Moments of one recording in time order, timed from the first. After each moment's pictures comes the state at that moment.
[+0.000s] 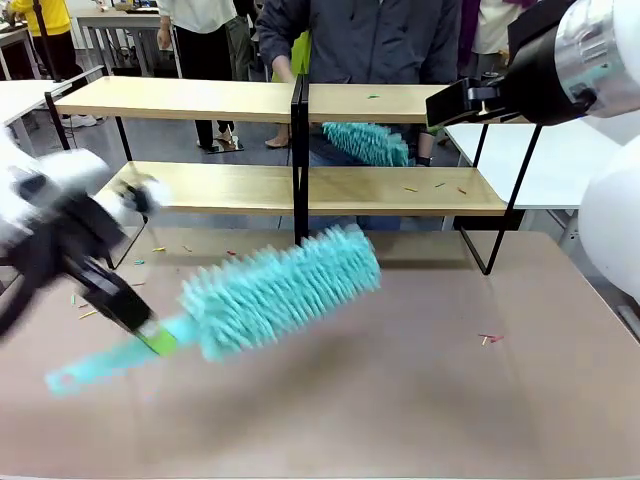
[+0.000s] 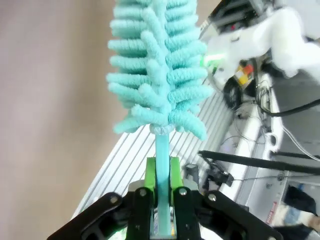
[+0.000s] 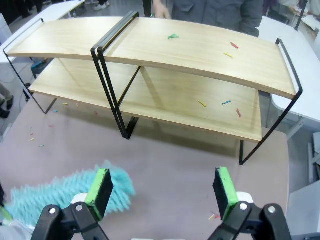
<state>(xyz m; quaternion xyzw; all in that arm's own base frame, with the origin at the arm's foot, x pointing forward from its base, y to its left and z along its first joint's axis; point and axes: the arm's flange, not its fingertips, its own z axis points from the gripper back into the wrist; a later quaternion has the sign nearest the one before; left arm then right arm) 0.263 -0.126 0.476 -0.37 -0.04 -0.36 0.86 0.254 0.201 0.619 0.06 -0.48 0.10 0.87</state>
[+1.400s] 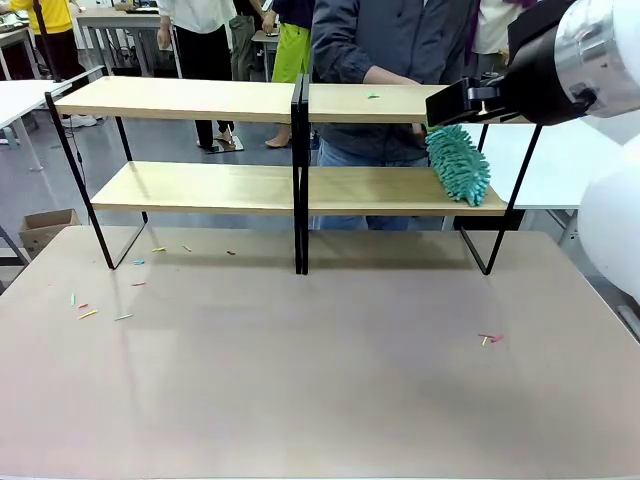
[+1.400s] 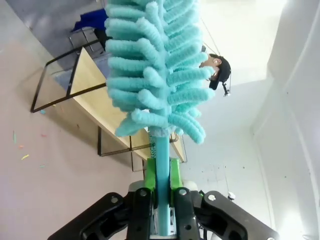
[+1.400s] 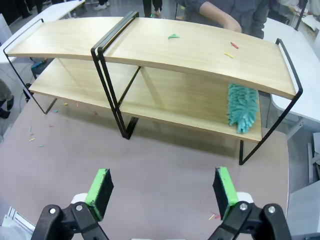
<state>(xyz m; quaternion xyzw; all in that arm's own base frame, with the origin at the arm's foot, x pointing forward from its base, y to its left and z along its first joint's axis) 0.237 0.249 0.546 -0.57 -0.39 0.21 0.70 0.254 0.201 0.619 0.06 -0.48 0.10 0.87</state>
